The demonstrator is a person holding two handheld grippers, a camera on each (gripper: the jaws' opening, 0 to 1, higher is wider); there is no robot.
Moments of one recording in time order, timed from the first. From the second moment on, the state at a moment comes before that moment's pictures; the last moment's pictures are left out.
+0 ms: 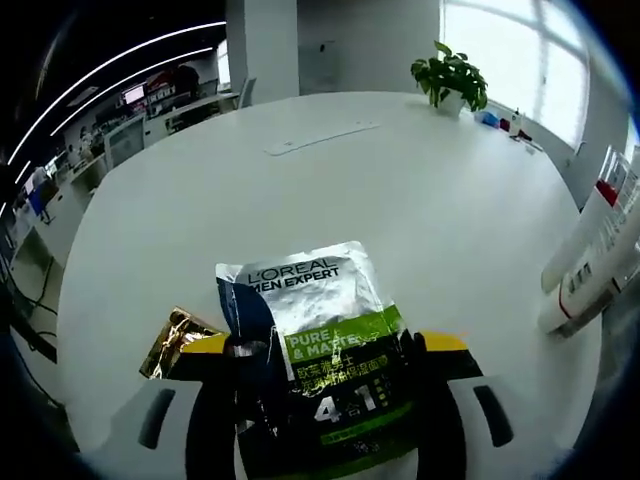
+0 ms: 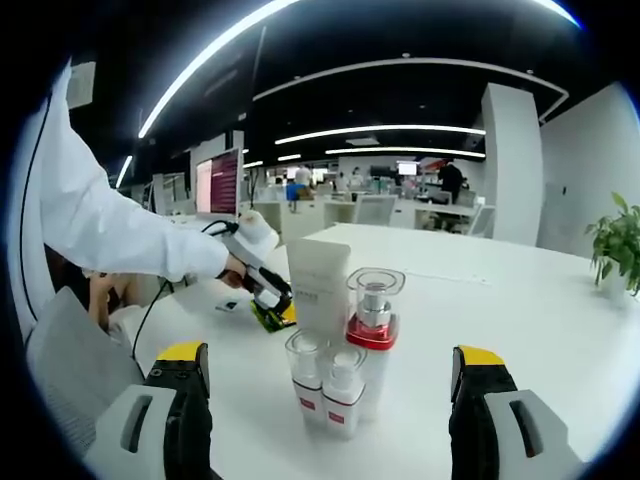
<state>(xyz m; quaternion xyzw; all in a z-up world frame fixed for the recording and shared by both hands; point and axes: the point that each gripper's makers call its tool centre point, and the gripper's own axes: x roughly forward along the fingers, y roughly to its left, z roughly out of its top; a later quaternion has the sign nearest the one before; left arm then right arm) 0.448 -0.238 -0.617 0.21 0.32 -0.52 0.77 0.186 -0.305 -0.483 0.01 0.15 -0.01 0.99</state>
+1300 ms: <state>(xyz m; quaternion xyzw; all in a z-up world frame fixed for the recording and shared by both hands) 0.413 -0.227 -0.611 0.25 0.30 -0.52 0.76 0.188 -0.297 -0.480 0.00 0.15 0.00 0.99</state>
